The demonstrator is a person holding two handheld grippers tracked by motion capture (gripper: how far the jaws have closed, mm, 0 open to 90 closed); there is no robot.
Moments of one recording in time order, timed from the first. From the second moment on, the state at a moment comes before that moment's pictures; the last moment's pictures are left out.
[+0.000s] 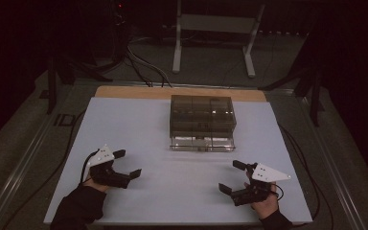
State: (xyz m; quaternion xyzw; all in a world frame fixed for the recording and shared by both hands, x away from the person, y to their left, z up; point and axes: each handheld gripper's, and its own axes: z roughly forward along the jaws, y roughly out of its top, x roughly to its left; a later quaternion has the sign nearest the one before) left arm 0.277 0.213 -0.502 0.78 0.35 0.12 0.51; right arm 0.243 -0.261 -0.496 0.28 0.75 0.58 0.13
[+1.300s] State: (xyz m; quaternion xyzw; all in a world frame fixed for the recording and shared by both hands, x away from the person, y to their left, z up) left arm 0.227 0.245 -0.516 0.78 0.36 0.15 0.48; right arm 0.242 -0.261 -0.496 0.28 0.75 0.58 0.13
